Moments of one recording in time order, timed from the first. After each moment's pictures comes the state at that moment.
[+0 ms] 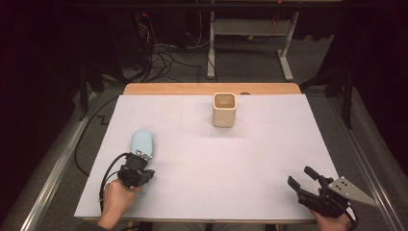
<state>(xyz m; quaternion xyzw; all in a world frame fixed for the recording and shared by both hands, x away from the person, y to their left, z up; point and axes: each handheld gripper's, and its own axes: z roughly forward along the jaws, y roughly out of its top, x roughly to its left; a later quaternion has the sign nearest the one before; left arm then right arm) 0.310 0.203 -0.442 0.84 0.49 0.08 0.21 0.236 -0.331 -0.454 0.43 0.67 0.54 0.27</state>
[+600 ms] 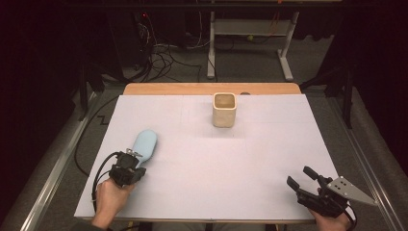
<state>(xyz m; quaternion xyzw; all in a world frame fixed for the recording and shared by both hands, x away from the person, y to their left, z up) 0.313 0.223 -0.443 0.83 0.52 0.09 0.21 0.237 -0.330 -0.454 0.43 0.68 0.53 0.27</state>
